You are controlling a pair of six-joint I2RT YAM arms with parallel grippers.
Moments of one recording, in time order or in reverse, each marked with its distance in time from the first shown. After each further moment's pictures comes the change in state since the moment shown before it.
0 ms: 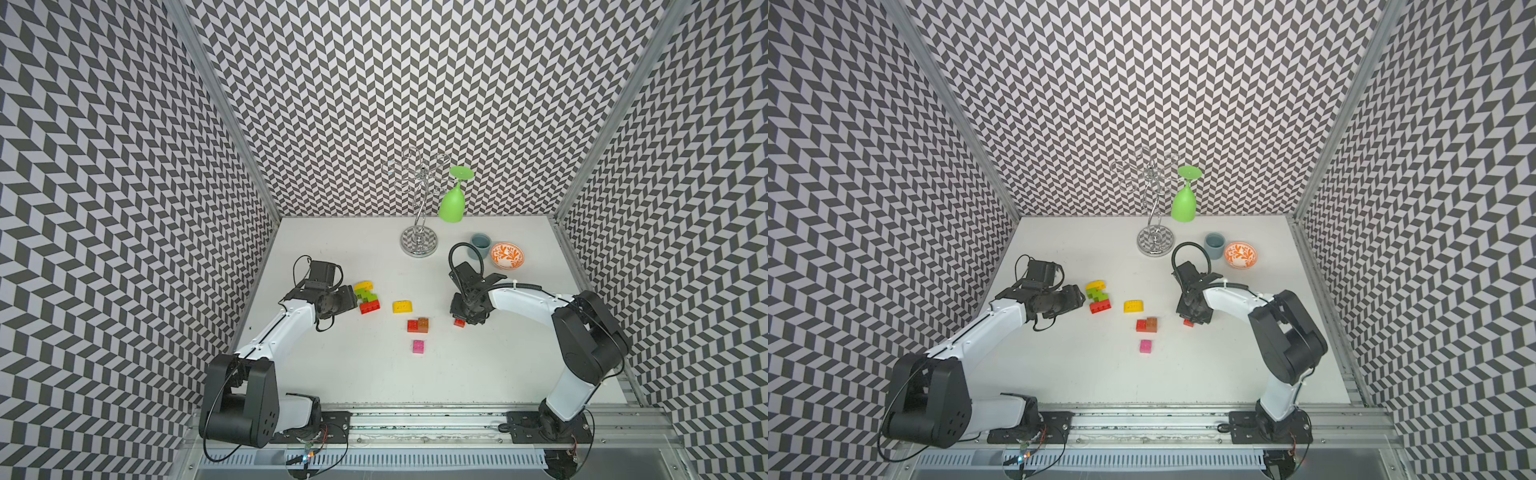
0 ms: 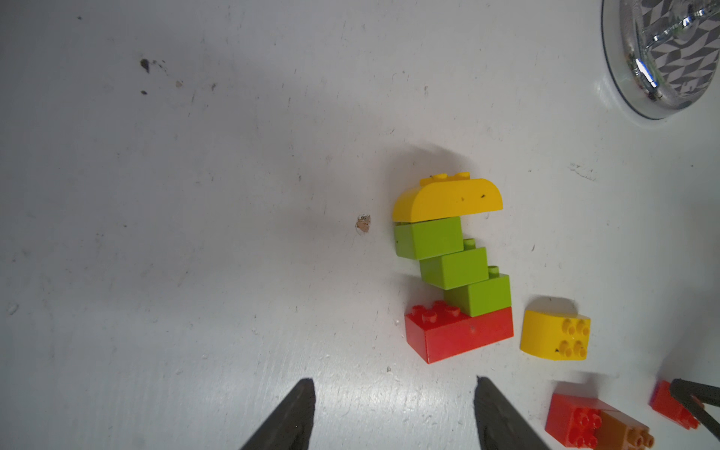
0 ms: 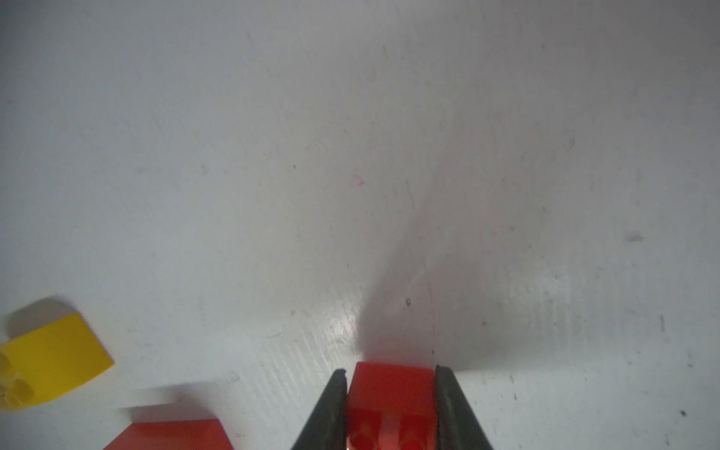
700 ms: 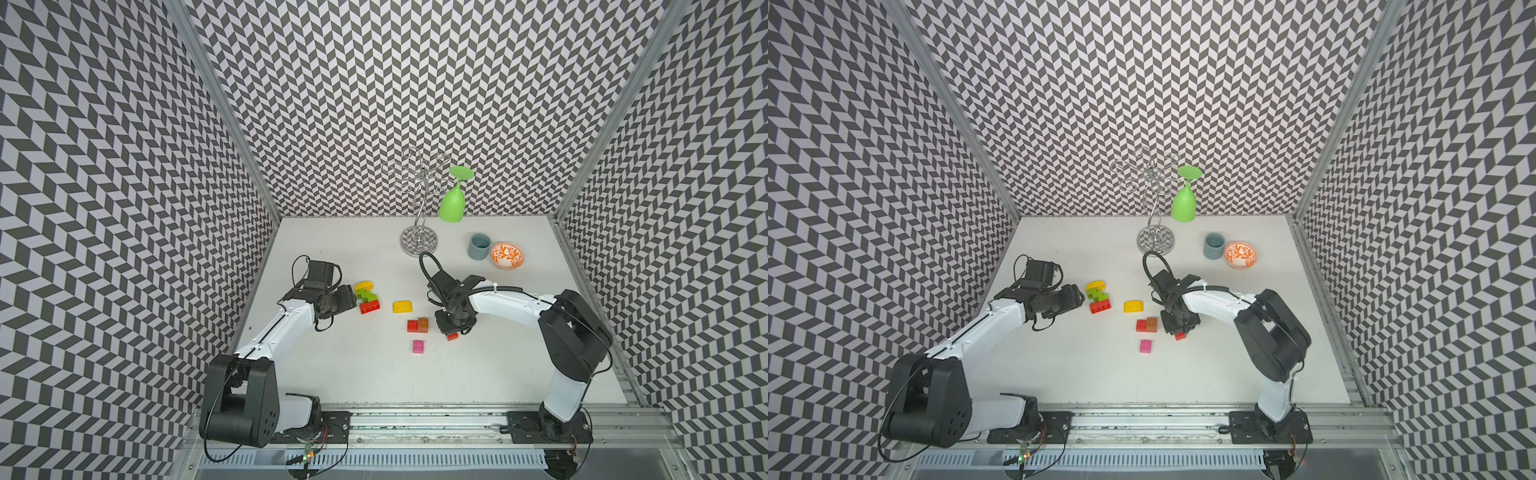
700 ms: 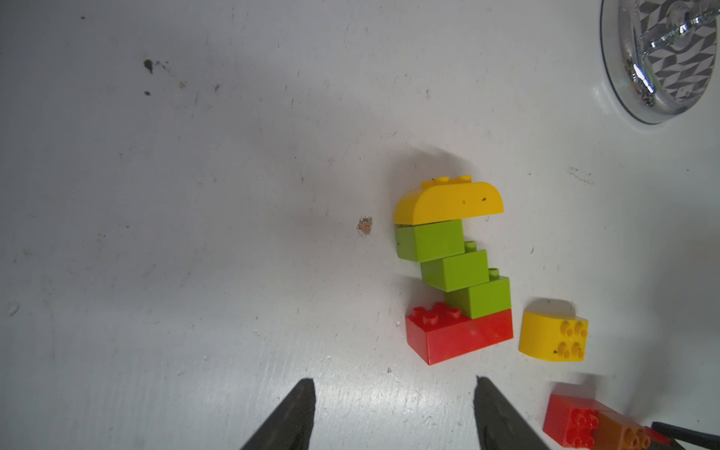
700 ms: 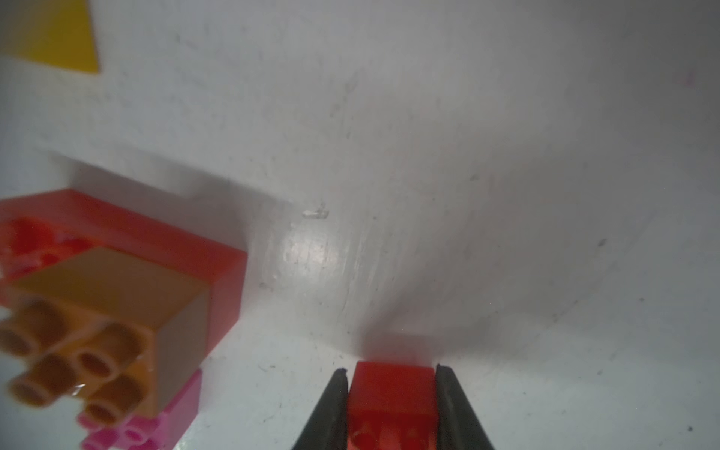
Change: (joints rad) left arm 0.011 0.000 0.000 0.002 0.009 0.000; right arm 0.156 0.084 0.098 -0.160 -0.028 -0.457
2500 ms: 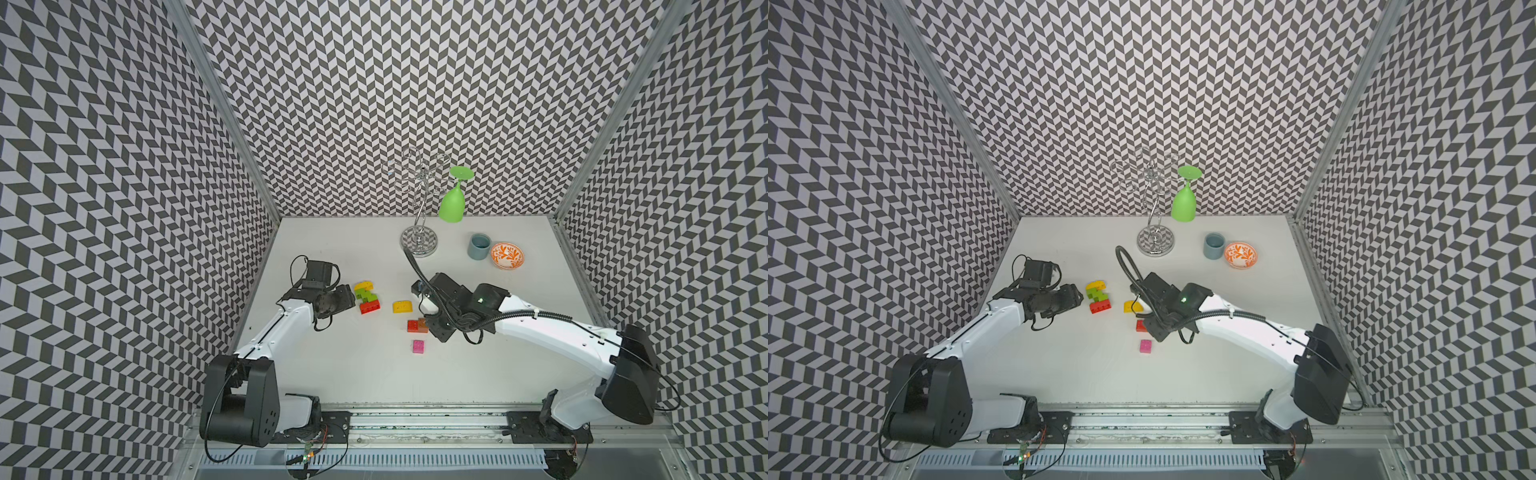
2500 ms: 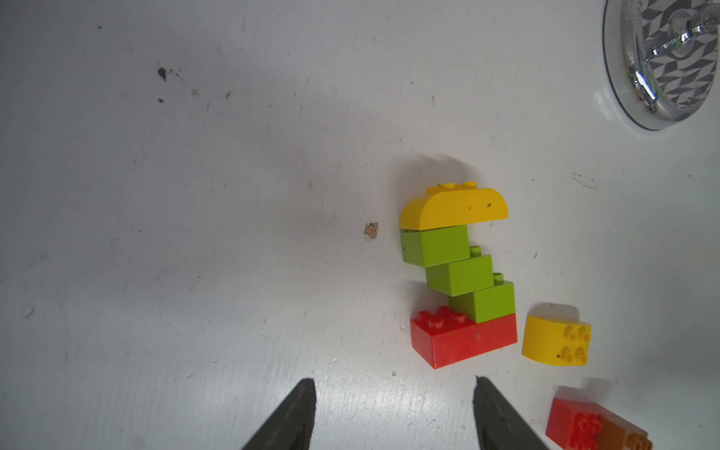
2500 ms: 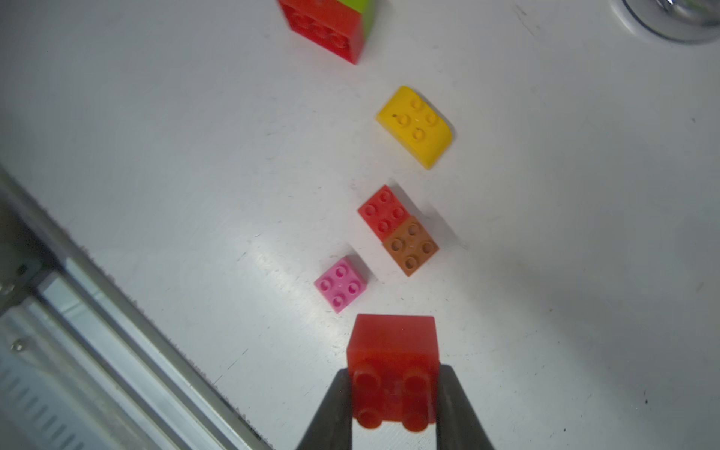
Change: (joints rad) left arm 0.017 0.000 0.000 0.003 0.001 0.008; right arm 0.259 -0.311 0.083 -0.036 0.066 -0.385
